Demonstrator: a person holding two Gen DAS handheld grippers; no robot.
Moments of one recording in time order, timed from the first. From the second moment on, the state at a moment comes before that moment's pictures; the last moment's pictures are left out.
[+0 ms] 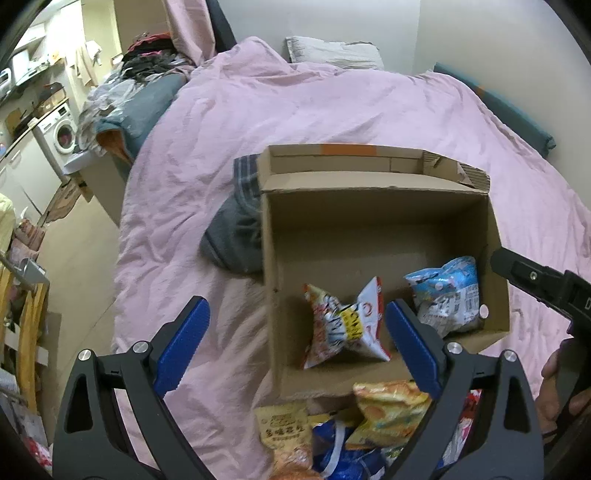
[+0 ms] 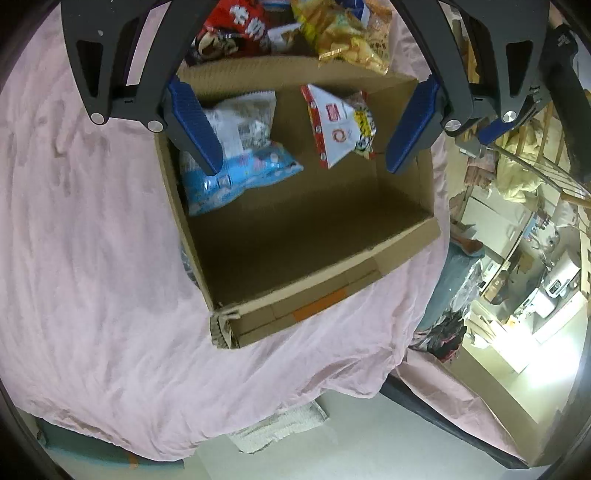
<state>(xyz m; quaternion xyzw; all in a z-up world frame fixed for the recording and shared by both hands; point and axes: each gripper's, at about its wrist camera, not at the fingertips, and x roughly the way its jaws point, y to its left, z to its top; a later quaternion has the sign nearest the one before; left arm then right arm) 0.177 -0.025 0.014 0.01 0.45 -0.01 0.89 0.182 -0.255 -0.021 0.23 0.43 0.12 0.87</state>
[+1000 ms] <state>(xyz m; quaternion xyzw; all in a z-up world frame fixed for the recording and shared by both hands) 0.079 0.081 -0.036 -0.06 0.47 0.07 0.88 0.122 -0.142 -0.104 0.14 0.60 0.13 0.78</state>
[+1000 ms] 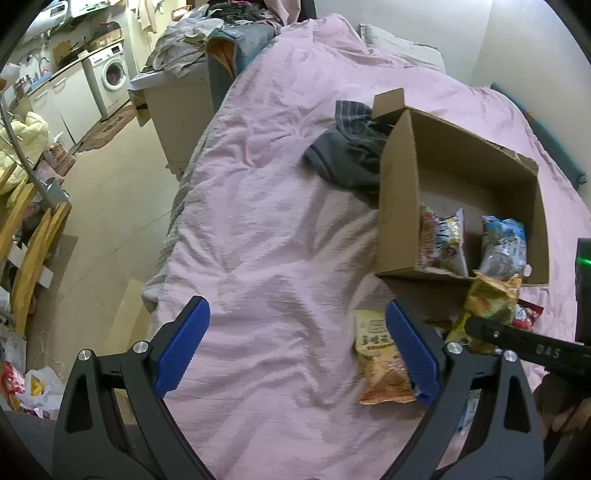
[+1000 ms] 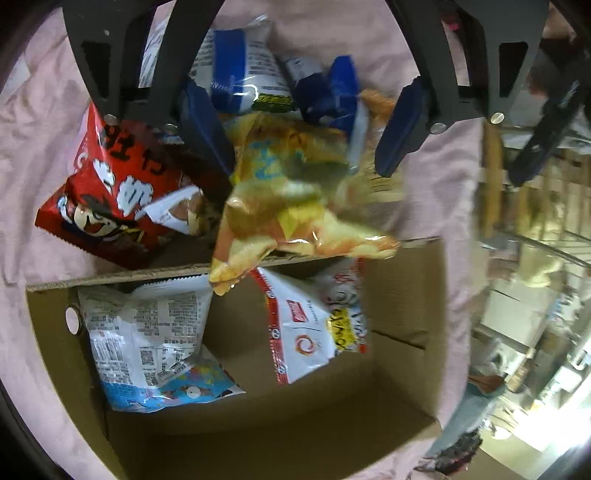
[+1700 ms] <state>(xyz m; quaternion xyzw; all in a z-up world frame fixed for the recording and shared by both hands) 0.111 0.031 -0.115 -0.11 0.61 0.00 0.78 0.100 -0.173 -0.072 0.16 0.56 0.20 0.79</state>
